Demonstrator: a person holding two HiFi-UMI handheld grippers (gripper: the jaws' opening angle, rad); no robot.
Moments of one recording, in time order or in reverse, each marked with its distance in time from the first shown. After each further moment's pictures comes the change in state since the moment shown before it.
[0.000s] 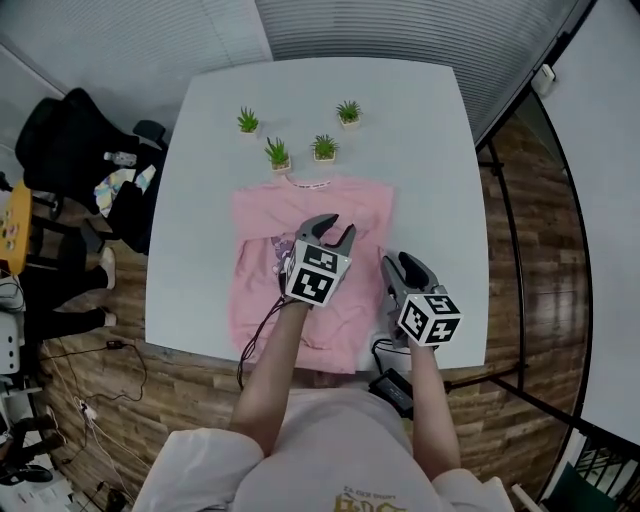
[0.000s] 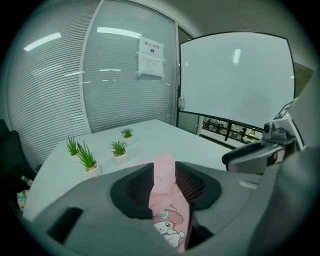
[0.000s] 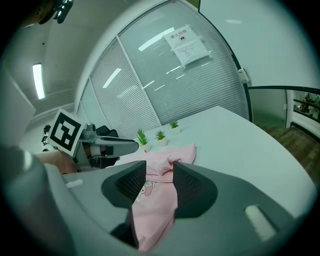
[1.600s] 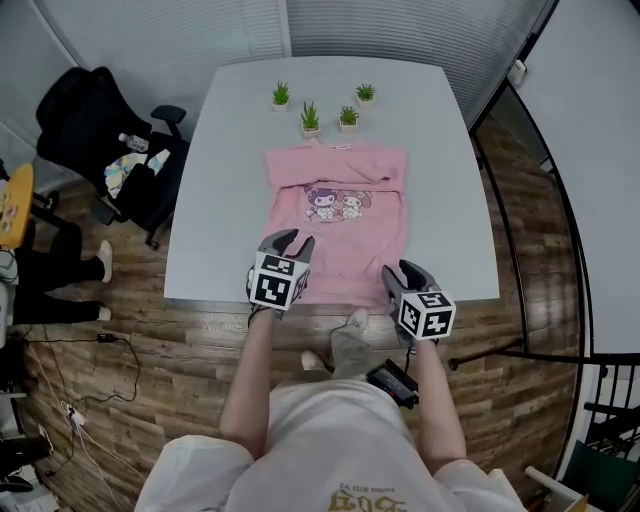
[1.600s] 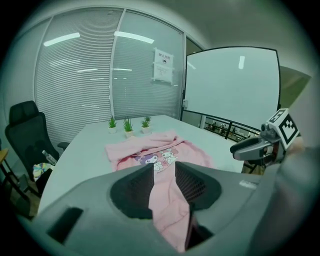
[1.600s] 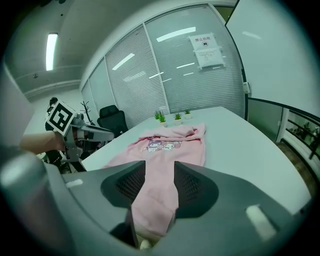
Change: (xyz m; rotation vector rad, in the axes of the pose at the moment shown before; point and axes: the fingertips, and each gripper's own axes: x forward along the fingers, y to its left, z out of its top) left arm -0.223 0.019 -0.155 -0.085 0.001 0.055; right arm -0.103 0.126 -0.140 -0.171 0.091 -0.083
